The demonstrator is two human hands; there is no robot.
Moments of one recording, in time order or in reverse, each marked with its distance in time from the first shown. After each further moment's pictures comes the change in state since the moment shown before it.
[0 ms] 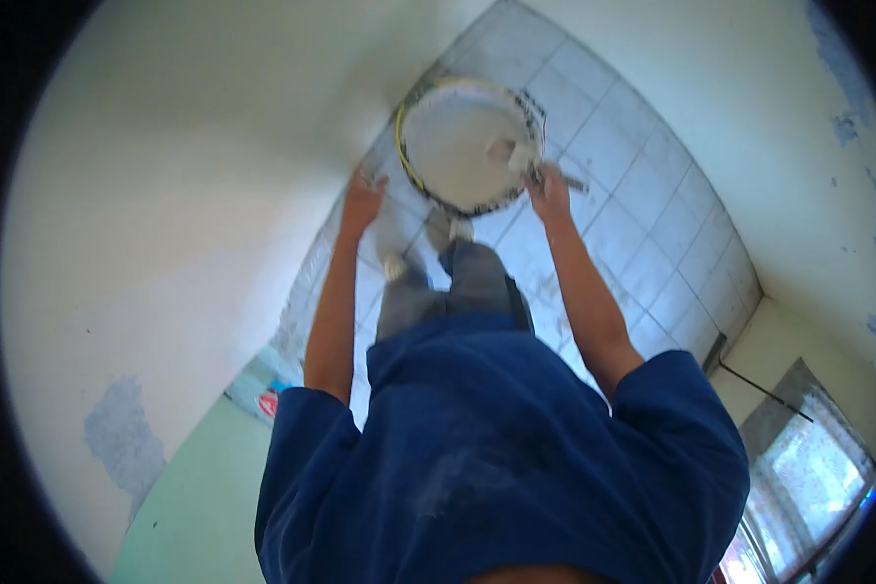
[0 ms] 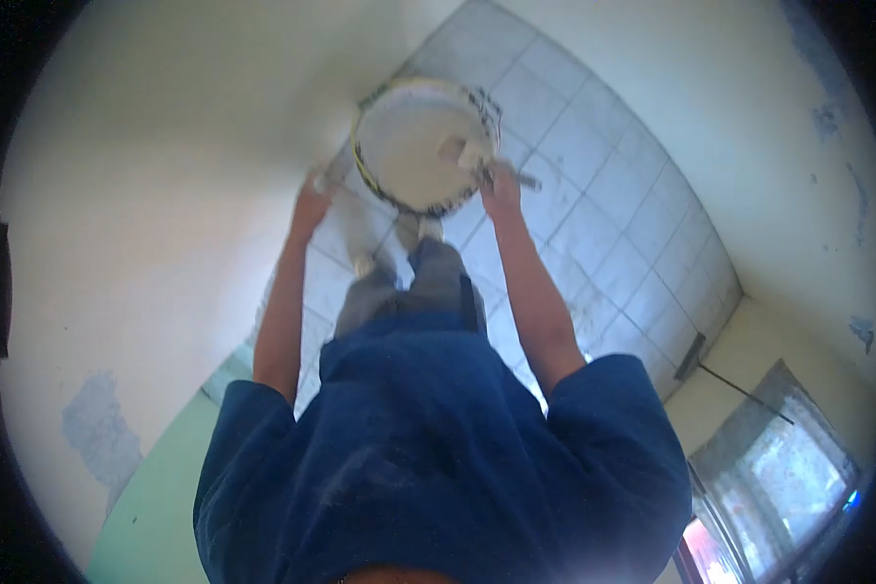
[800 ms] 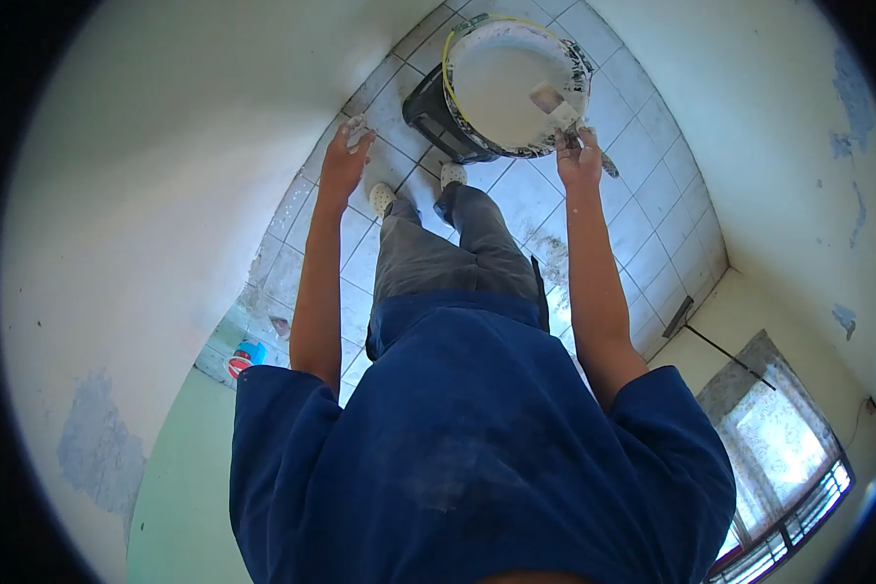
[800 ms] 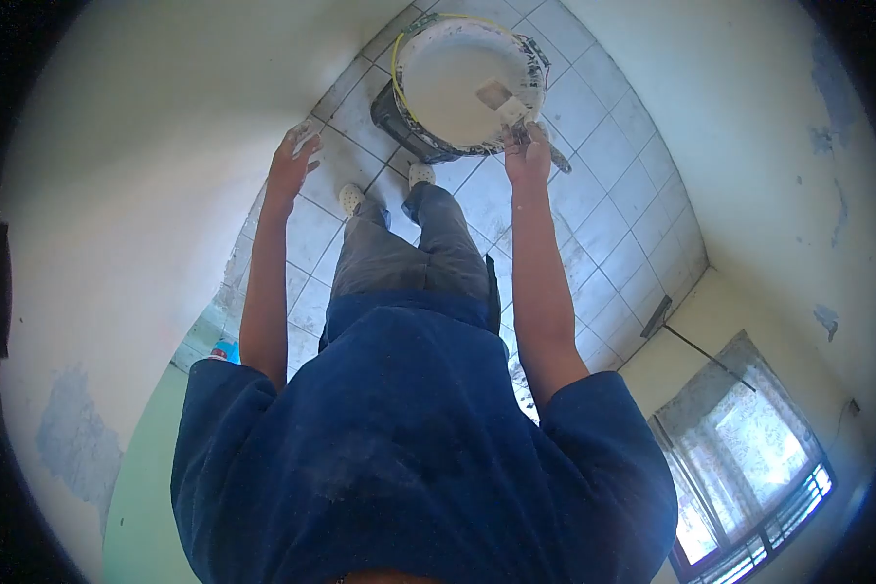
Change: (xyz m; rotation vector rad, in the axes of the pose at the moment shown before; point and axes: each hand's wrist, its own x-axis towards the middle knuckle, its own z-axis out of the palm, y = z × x) left_hand -0.034 -0.058 -0.071 -0.444 -0.040 -0.161; right_hand -0.063 -0.063 0.105 0.485 0.384 0.206
